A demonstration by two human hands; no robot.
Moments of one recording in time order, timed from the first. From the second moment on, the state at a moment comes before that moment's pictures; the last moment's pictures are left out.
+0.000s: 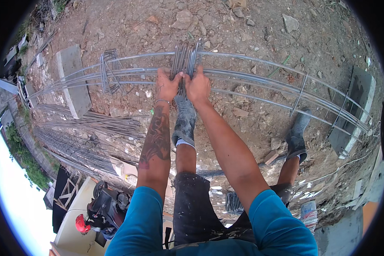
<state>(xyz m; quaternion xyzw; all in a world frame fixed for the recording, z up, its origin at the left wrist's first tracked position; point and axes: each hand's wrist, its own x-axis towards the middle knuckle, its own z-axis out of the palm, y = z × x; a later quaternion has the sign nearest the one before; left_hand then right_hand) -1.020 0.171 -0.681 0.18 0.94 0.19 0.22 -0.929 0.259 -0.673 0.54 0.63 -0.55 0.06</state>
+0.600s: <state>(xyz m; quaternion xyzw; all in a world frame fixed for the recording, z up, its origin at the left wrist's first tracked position) -0.942 0.206 -0.648 0.36 0.90 0.19 0.17 -0.853 0.319 -0.657 0.59 0.61 -0.53 0.01</state>
